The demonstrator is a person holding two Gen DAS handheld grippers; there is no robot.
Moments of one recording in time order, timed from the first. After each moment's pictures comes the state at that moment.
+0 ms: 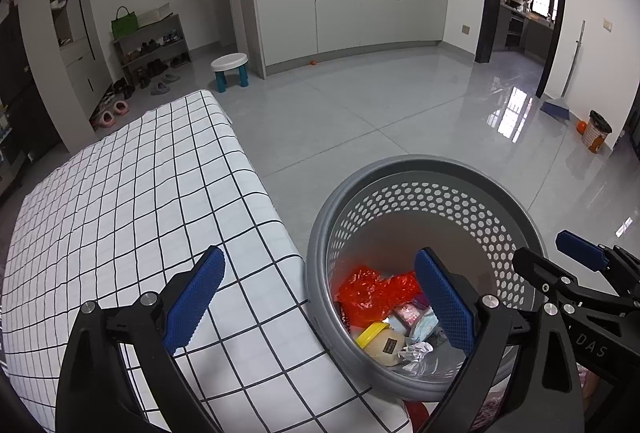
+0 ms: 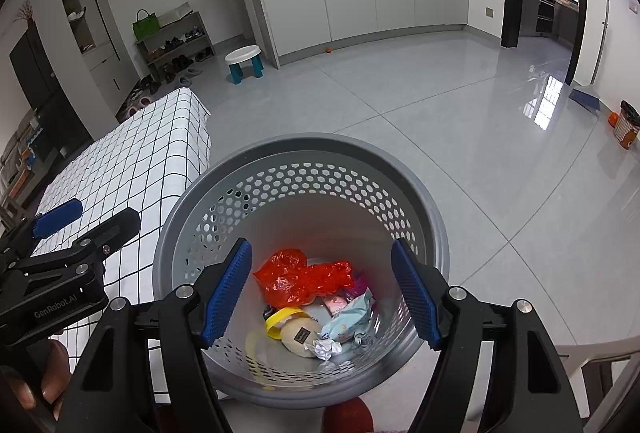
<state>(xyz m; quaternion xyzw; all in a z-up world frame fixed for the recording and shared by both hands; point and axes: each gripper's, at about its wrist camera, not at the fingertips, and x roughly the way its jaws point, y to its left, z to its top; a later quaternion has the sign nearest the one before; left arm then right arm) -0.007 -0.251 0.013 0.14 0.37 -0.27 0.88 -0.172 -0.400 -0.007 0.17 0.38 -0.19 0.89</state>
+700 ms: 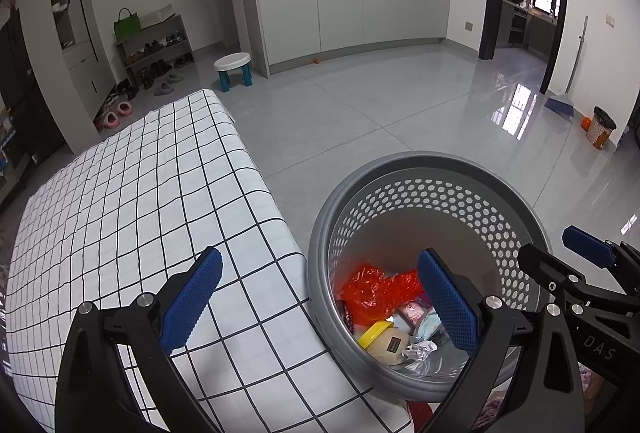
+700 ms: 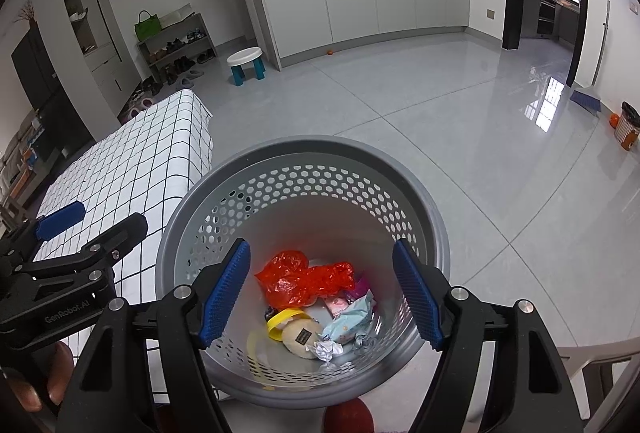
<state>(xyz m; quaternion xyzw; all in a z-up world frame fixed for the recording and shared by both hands) -0.008 -0.253 0.011 0.14 0.37 -0.26 0.88 -0.174 -0.398 -0.006 0.17 0.38 -0.19 0.89</state>
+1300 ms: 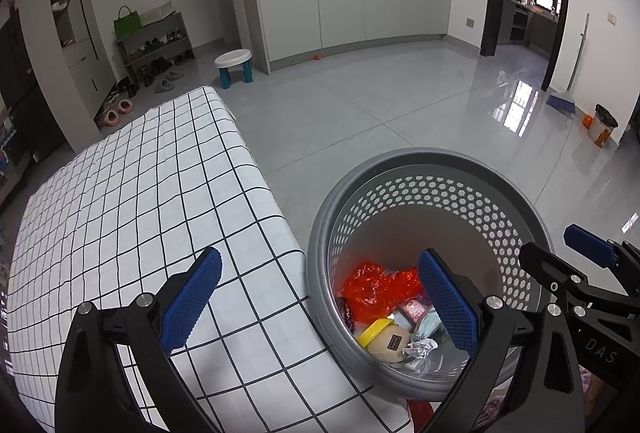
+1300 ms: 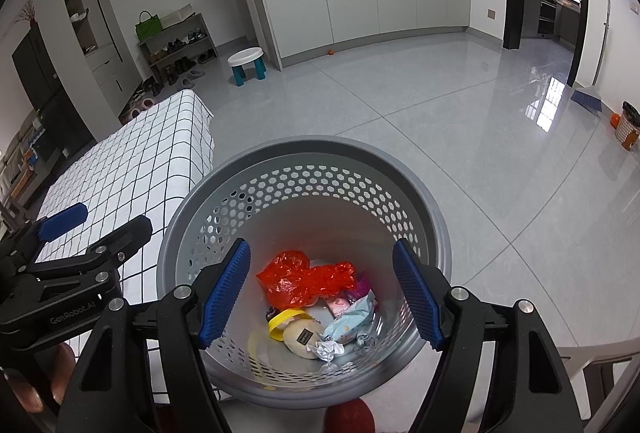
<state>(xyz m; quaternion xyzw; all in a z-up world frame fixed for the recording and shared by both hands) -0.008 -0.255 0.008 0.15 0.37 -0.26 0.88 -0.172 -0.396 -0.005 0.17 0.38 -0.19 0.89</state>
